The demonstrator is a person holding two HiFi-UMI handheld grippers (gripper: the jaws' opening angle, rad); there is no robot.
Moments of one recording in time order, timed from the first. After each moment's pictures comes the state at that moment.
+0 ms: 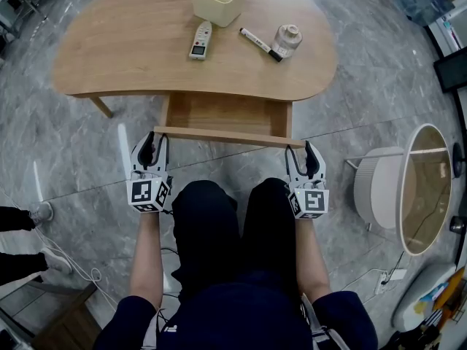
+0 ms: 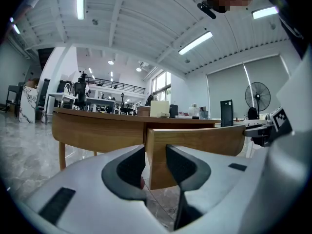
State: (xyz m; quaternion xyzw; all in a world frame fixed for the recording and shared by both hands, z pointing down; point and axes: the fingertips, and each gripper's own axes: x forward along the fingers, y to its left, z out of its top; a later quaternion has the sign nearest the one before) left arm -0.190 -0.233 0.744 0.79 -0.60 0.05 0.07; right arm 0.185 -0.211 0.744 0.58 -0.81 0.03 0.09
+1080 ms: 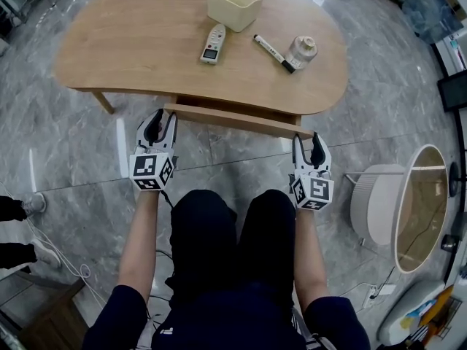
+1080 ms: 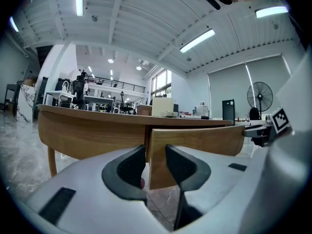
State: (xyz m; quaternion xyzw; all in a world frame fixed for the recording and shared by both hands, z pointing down) left arm -0.182 -0.303 0.746 0.79 -0.60 0.06 0.07; right arm 0.192 -0.282 0.745 0.60 -0.79 0.04 0.09
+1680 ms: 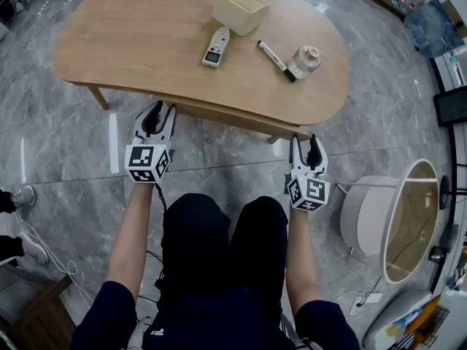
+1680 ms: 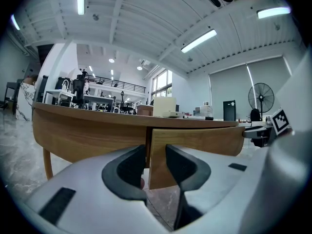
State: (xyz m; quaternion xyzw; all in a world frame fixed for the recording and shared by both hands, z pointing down) left arm -0.182 -0.330 0.745 0.79 -0.60 0.05 0.08; right arm 0.192 -0.308 0.745 0.60 -0.79 0.04 0.09
